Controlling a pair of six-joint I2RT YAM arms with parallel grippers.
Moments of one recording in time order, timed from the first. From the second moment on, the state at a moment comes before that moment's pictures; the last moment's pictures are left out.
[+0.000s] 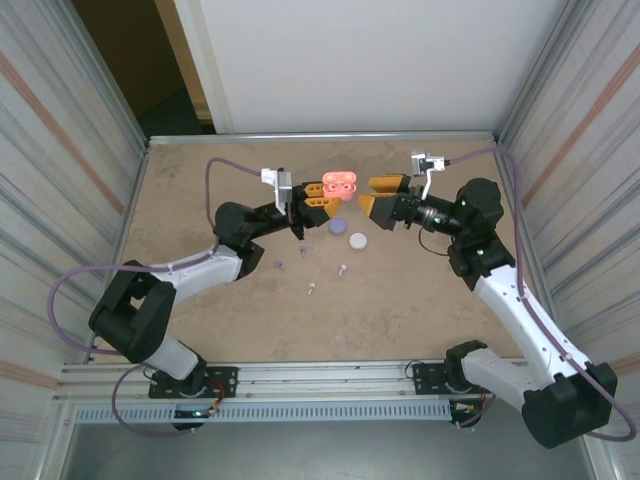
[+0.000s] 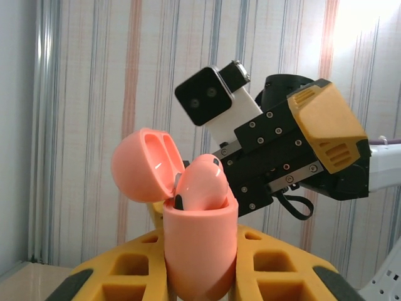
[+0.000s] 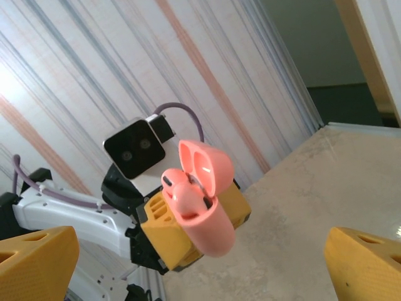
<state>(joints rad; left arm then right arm) -0.61 1.53 0.83 1.28 0.77 -0.48 0.35 1.01 0.90 0.26 -0.83 0.67</state>
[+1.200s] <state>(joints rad) -0.61 1.56 0.83 1.30 0.79 -0.50 0.46 1.09 1.01 0.20 -0.84 0.57</state>
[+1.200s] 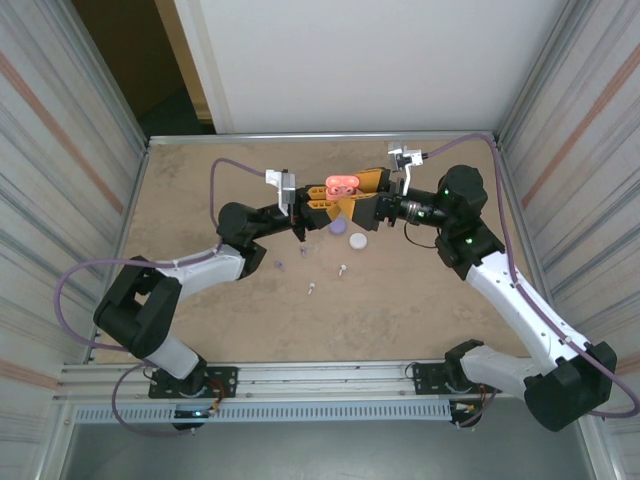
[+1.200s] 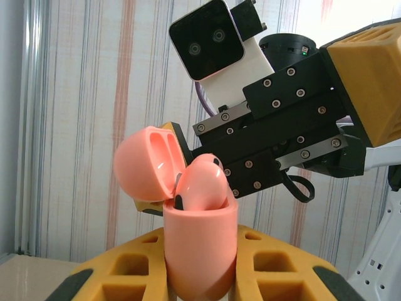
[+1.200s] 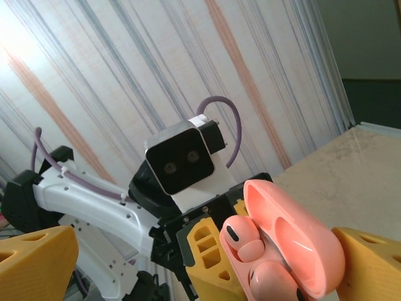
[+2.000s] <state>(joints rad) -0.61 1.56 0.83 1.31 0.81 -0.50 0.49 1.08 1.02 0.18 -0.84 0.48</state>
